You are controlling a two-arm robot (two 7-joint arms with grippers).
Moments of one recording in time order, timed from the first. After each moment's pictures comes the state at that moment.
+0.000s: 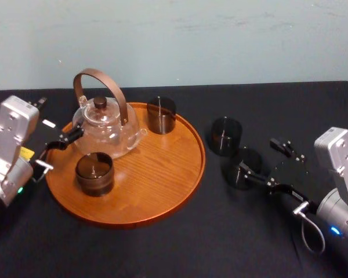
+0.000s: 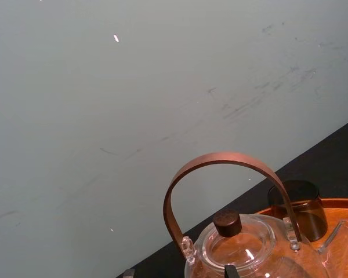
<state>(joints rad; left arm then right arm) -0.20 0.60 0.45 -1.41 -0.25 -0.12 0.03 -0.04 0.63 -0.38 -1.66 0.34 -0.06 0.19</state>
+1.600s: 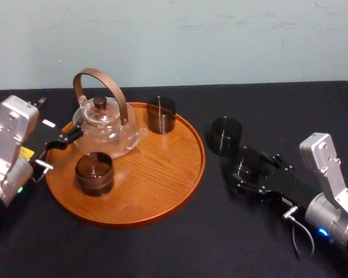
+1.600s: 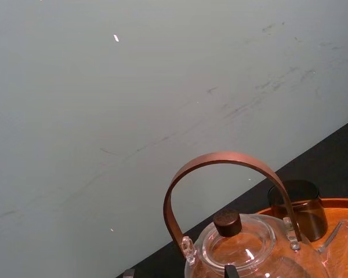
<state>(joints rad) -0.20 0.60 0.45 -1.41 -0.25 -0.12 0.03 0.01 0.50 -0.33 -1.50 0.29 -0.01 0.33</state>
